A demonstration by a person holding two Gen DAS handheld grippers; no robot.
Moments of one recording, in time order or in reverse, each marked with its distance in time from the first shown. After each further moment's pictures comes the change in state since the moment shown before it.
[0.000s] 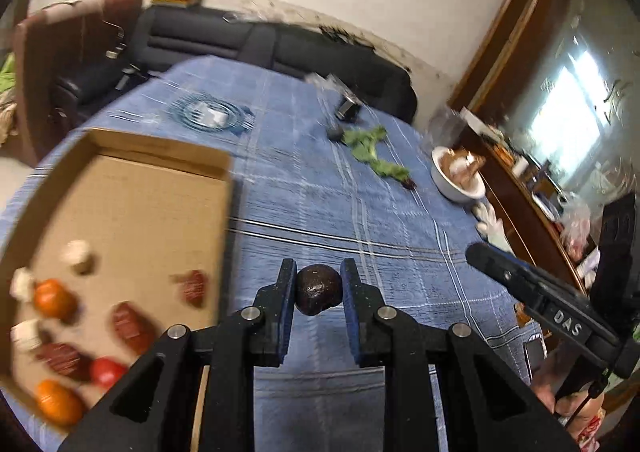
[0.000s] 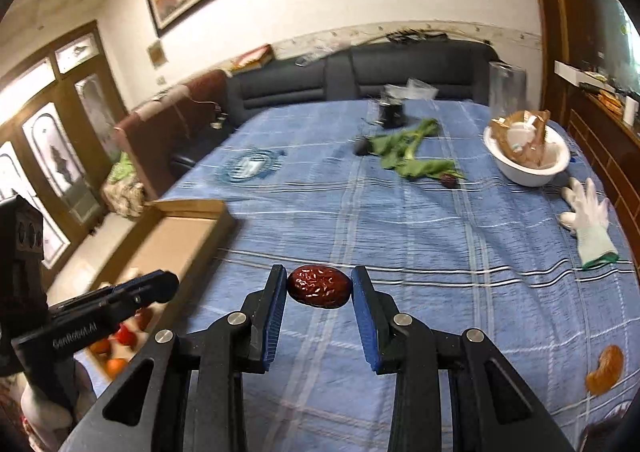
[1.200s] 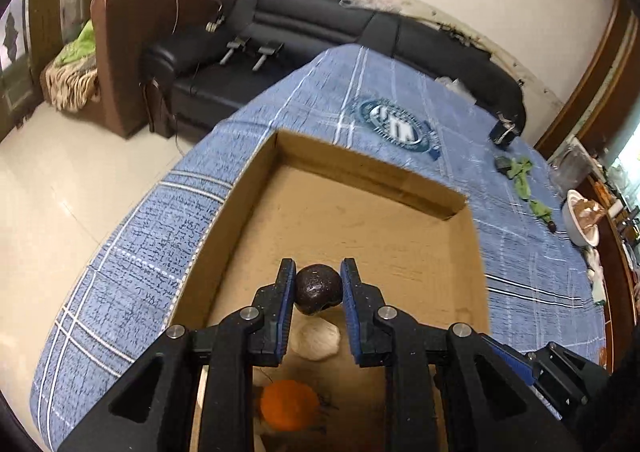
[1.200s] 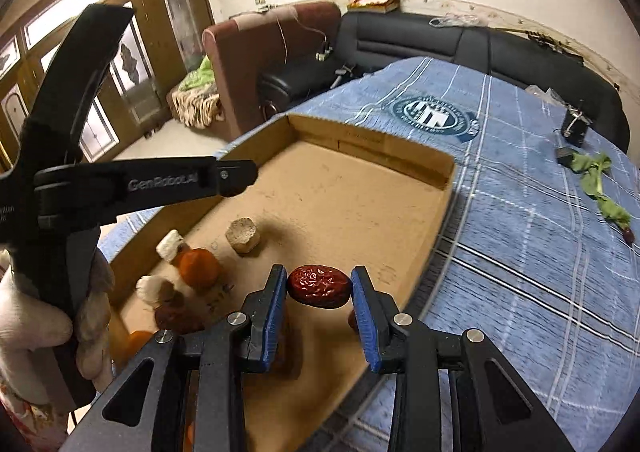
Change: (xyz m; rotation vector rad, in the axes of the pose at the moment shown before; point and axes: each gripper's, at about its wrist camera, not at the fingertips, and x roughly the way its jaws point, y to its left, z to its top) left arm 0.019 0.176 0.052 -0.143 0.092 0.303; right arm 0.156 0.182 -0.021 -0.301 0.220 0.161
